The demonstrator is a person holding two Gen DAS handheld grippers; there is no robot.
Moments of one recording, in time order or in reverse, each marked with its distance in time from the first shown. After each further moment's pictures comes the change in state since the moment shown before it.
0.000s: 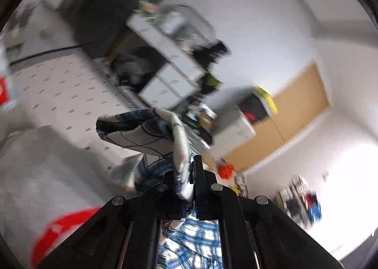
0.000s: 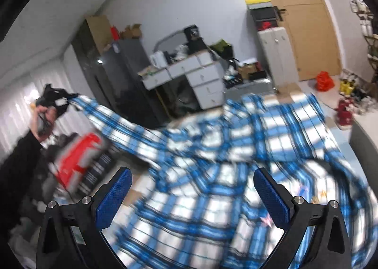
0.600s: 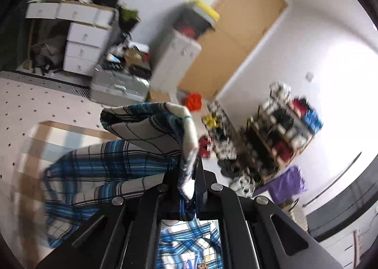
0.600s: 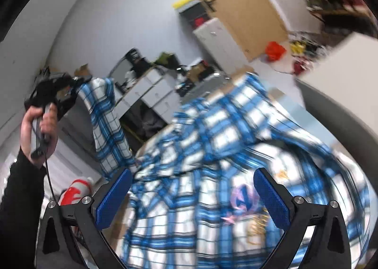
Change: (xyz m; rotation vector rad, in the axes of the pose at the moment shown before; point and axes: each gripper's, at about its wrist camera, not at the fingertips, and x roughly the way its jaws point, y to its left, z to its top) left arm 0.209 -0.209 -0.161 0.373 0.395 -0.127; right arm -0.012 -0.105 -0.033 0.410 -0.076 -0.200
